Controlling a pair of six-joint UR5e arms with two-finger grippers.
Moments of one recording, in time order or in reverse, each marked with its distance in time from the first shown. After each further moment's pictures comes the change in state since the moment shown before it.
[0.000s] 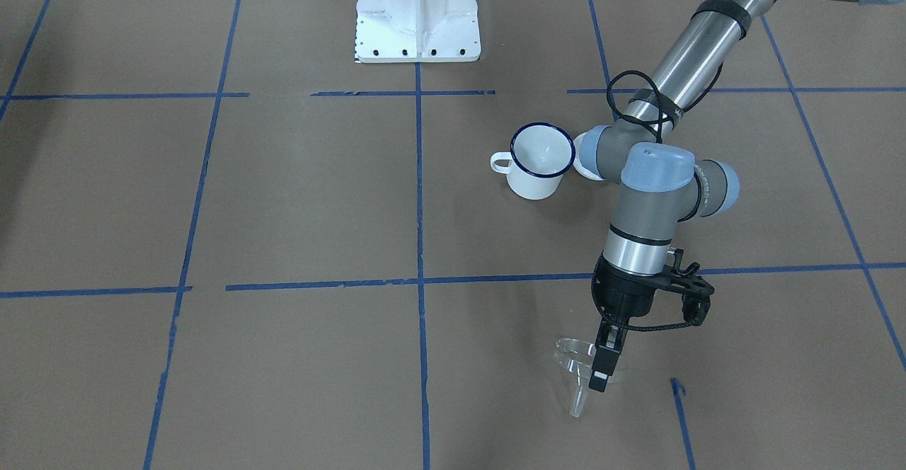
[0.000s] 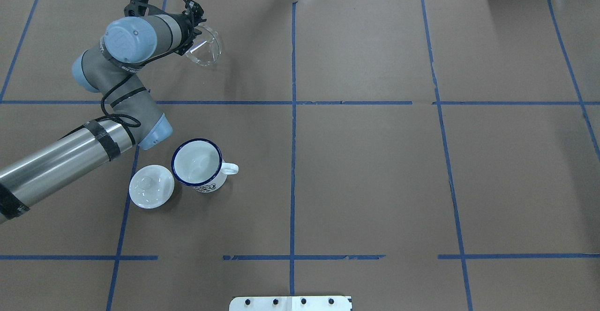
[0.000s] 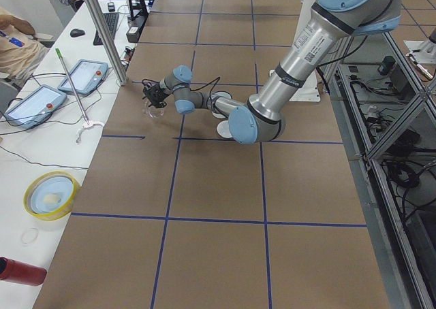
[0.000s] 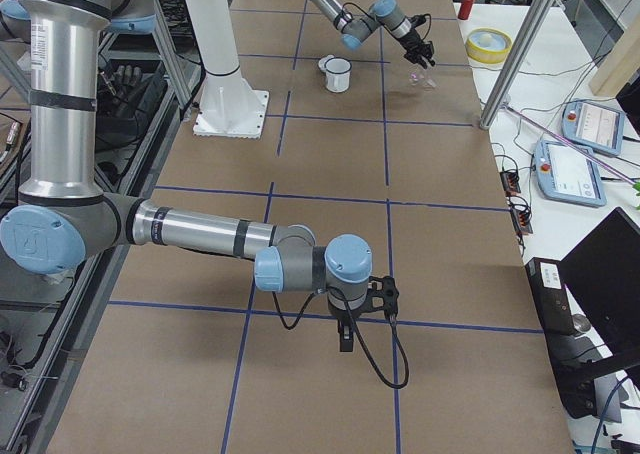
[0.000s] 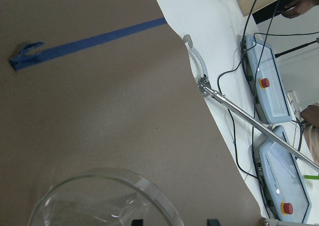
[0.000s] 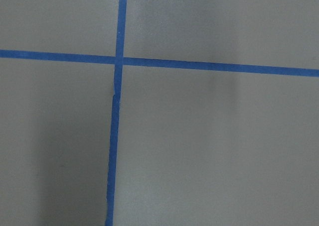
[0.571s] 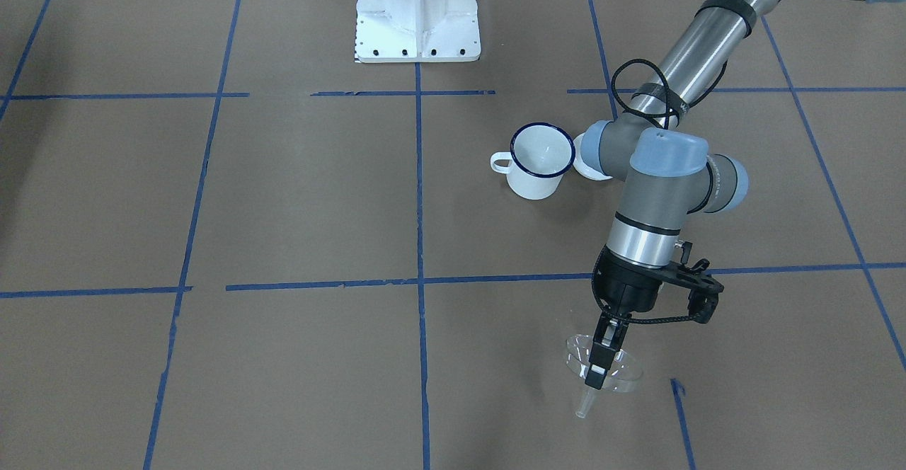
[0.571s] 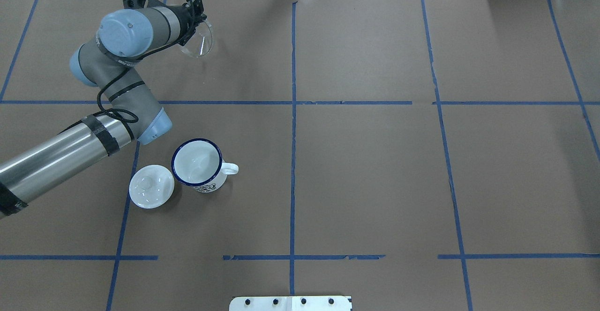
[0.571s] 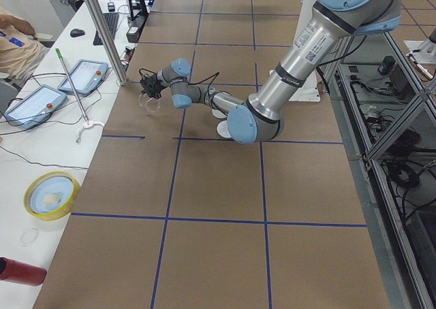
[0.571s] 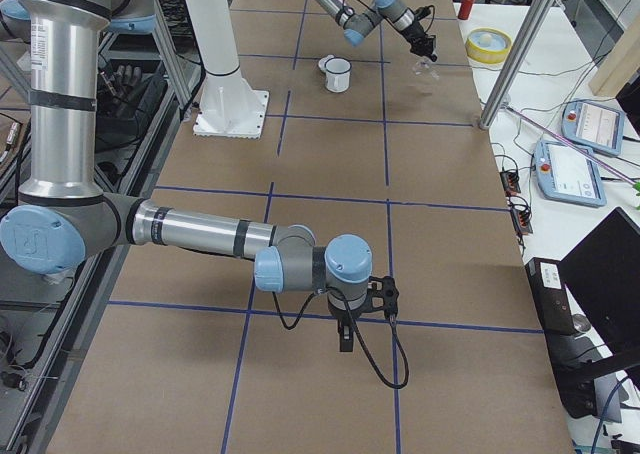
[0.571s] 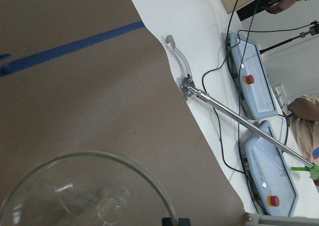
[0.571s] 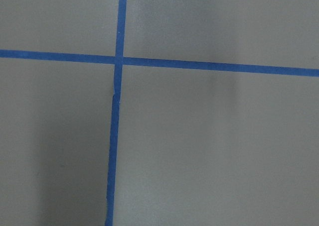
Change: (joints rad) left arm -0.035 0.007 -0.120 -0.002 -0.047 0.094; right arm 0.000 0.000 0.000 0.000 0.000 0.000
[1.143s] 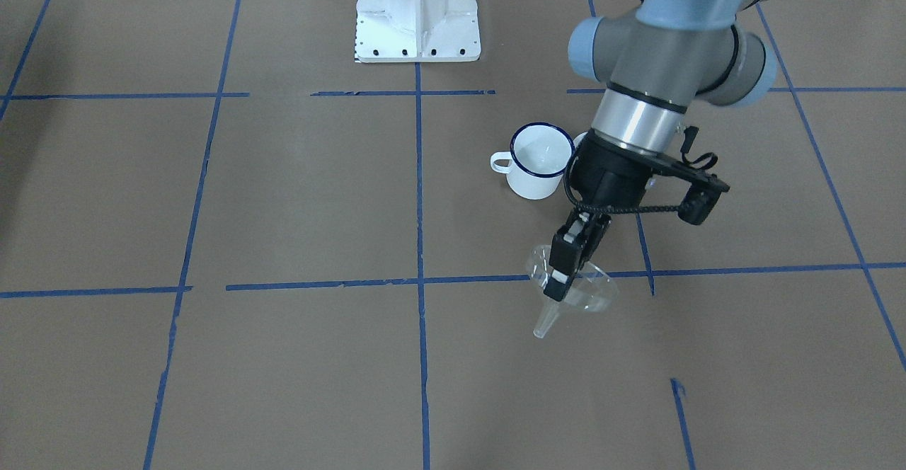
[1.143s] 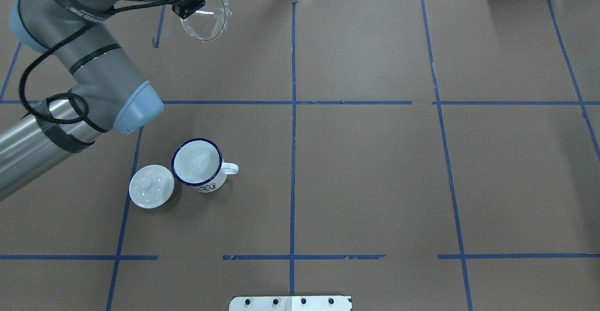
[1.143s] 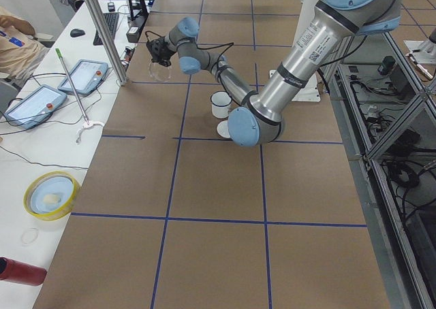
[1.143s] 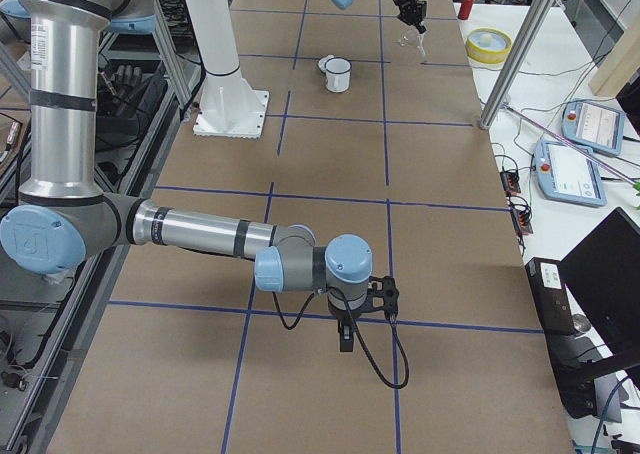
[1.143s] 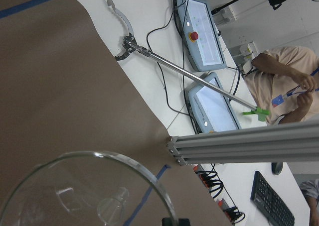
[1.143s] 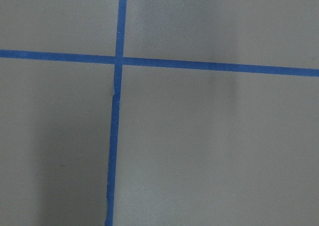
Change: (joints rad) left arm -0.032 0.015 -0.559 0.626 -0.209 0.143; right arm 0.000 0.000 0.000 0.000 0.000 0.000
